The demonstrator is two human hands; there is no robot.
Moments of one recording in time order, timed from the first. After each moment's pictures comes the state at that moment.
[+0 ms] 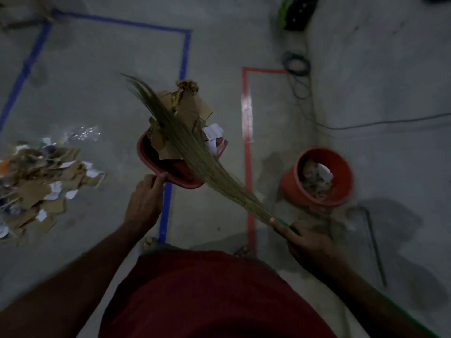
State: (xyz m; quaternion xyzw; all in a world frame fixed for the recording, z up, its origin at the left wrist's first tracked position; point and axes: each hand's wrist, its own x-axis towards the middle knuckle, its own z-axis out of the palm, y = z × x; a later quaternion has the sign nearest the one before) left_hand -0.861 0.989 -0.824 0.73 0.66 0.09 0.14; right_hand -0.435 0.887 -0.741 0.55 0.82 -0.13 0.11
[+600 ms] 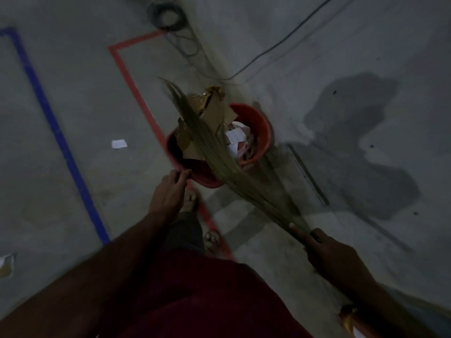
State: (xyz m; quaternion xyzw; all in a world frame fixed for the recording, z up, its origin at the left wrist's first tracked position) left_hand -0.478 1.065 -0.868 0.87 0.43 -0.05 0.24; right_hand -0.209 0.745 -0.728 0.78 0.56 -0.25 0.11
